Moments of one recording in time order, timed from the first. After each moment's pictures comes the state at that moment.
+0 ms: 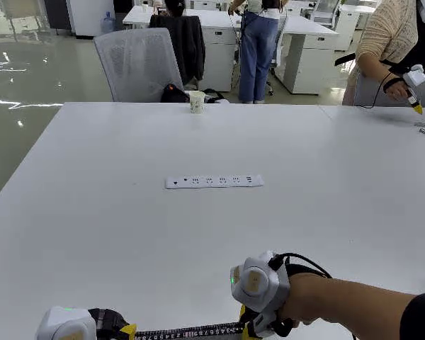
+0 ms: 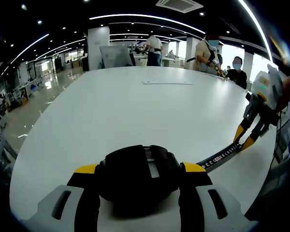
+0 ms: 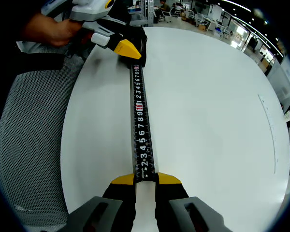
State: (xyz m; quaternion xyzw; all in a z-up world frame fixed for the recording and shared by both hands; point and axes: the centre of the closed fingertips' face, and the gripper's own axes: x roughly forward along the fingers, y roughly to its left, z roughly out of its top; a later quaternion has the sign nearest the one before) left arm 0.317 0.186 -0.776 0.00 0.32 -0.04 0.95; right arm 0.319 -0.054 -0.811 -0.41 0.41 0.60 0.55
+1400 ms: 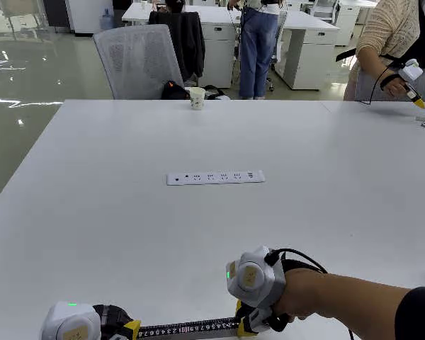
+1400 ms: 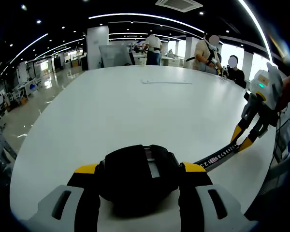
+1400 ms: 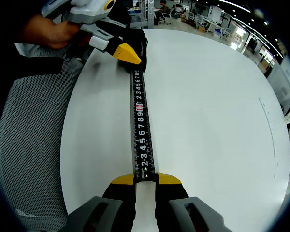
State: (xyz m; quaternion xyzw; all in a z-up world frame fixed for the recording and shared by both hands) left arm 0.316 0.185 -0.777 0.00 0.32 -0.04 0.95; right arm 0.318 -0.041 -0.811 -0.41 0.40 0.60 0.56
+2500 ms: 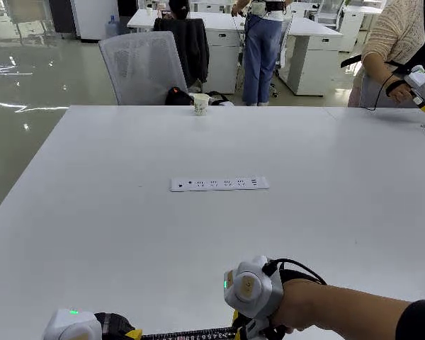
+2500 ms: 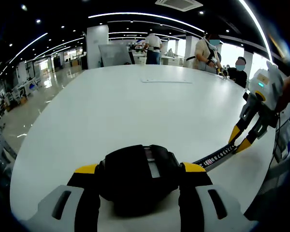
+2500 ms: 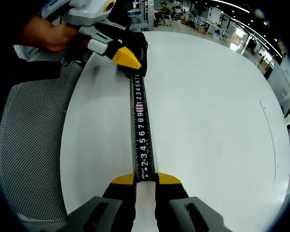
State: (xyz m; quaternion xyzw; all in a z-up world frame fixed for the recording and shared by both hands) left arm 0.317 0.186 -0.777 0.00 0.32 -0.04 0.95; right arm 0.317 -0.028 -0.811 -0.40 0.40 0.61 0.56
